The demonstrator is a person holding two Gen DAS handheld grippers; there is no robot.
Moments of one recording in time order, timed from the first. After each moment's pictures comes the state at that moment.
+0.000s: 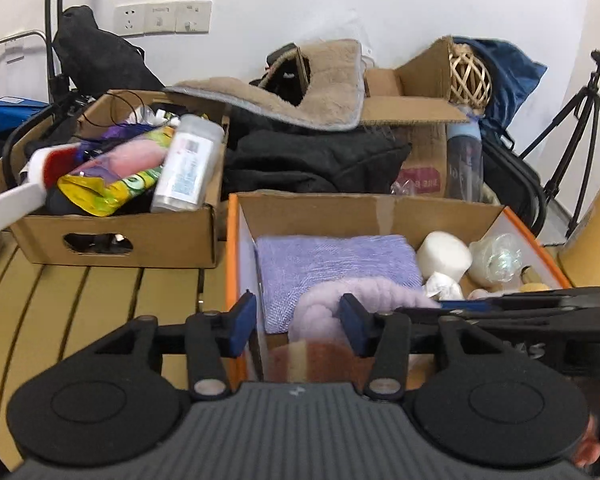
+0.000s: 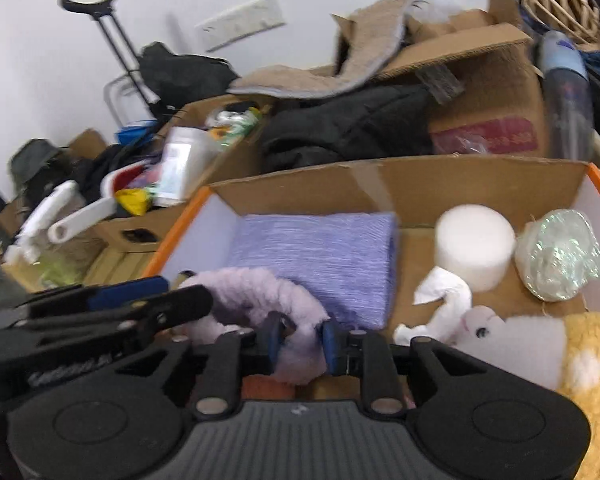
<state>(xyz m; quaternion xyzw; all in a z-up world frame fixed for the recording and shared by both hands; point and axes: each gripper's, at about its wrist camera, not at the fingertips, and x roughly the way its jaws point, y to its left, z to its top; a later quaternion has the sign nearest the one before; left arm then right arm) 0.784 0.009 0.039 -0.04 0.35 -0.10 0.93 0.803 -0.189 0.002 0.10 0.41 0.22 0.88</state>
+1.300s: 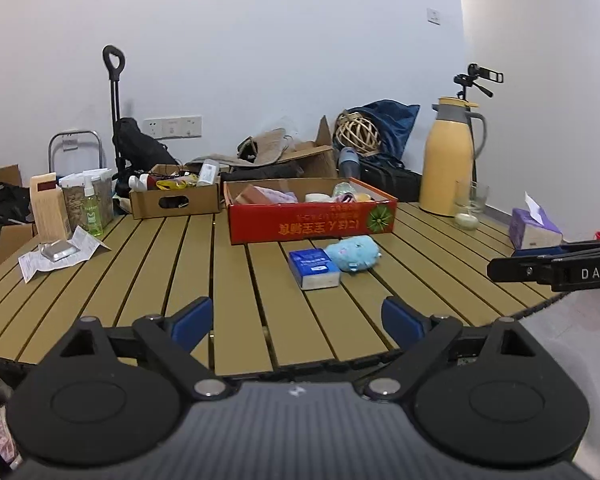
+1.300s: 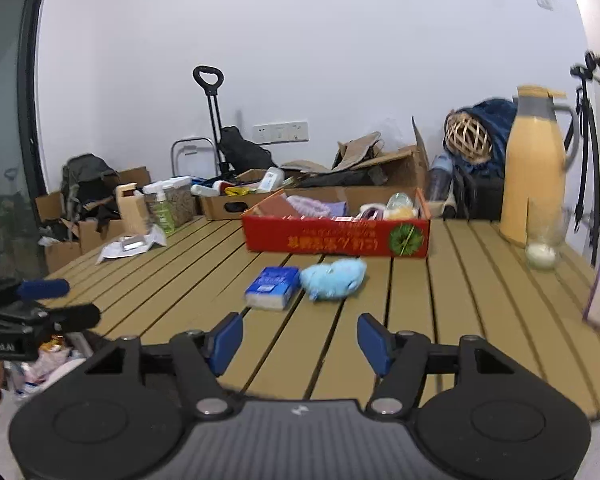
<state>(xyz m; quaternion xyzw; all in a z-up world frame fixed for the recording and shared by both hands) 0.282 0.001 0.041 0.02 0.18 -0.12 0.98 0.291 -0.283 0.036 0.05 0.22 0.17 0.96</state>
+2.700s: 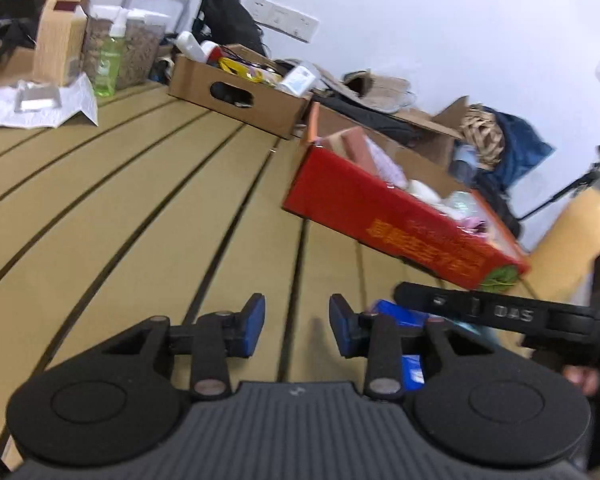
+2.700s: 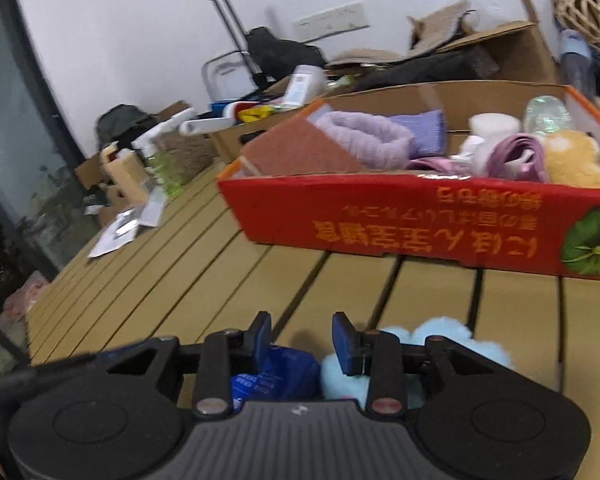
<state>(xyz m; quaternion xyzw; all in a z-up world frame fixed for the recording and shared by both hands) 0.518 0.020 -0.018 -0.22 0.31 -0.03 0.93 0.626 -0.212 -0.036 0.09 0.37 0.33 0.86</state>
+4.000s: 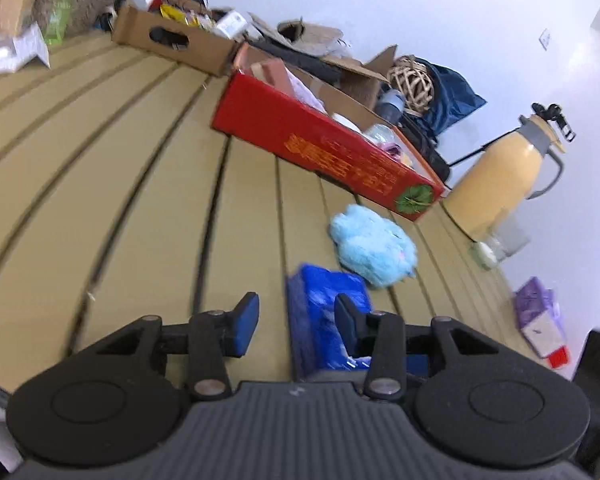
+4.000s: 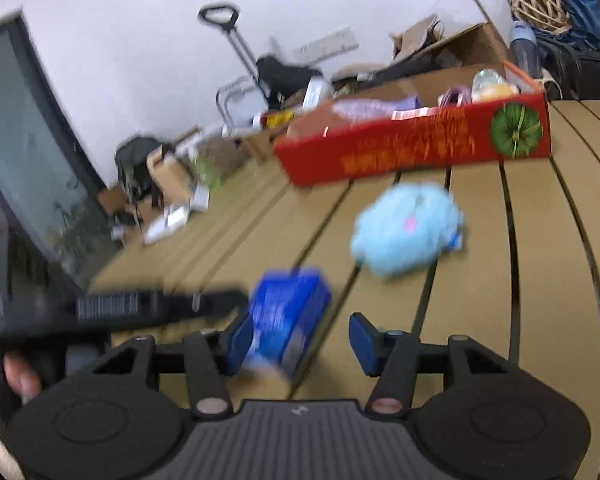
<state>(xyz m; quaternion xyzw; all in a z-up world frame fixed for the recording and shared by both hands) 0.468 0.003 -0.027 -0.23 0.35 -0.14 0.90 0.456 -0.252 -0.044 0.11 0.35 0.32 0.88</state>
